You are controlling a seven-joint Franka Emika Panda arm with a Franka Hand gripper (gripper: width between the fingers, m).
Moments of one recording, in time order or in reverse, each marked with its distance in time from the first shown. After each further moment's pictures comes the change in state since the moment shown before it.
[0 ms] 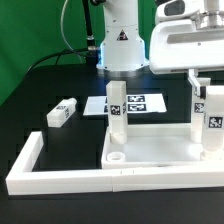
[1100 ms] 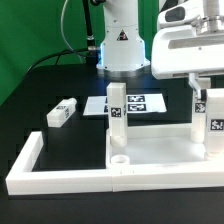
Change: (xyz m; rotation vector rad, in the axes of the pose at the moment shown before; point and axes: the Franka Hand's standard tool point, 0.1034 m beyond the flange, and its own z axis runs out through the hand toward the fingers) arm -0.004 -0.002 0.001 0.012 0.079 0.014
